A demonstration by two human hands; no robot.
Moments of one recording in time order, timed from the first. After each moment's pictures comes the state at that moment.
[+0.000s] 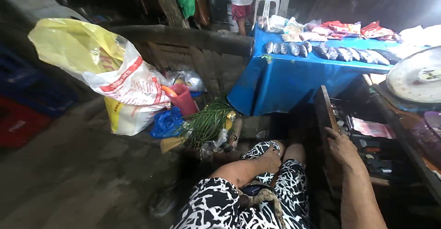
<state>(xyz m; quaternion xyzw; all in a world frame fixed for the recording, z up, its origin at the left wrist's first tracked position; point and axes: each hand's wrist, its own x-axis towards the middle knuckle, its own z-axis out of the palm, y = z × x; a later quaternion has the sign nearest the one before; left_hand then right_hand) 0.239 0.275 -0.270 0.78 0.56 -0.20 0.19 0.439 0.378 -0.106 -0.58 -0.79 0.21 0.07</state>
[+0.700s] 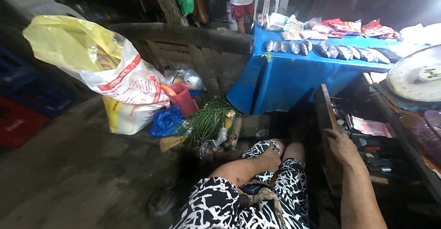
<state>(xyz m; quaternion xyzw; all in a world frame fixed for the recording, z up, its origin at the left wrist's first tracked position) 0.238 0.275 -0.263 0.78 0.56 -0.20 0.21 0.441 0.381 -0.110 -0.58 -0.78 0.23 0.09</state>
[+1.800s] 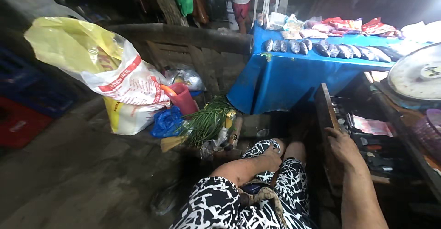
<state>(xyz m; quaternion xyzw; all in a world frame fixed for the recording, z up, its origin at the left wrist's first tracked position) 0.238 0.276 -0.268 0.78 0.56 -0.20 0.19 0.443 0.383 -0.111 -0.57 -0.78 0.24 0.09</state>
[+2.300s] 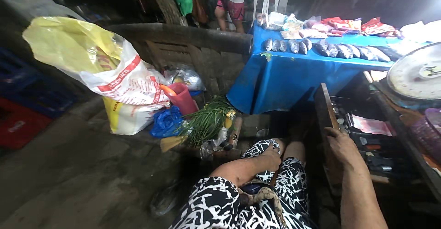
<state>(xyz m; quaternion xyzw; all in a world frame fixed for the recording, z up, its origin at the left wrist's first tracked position) 0.239 0.276 -0.265 0.78 0.56 -0.20 0.20 0.443 0.383 -0.111 -0.57 -0.78 0.24 0.09</state>
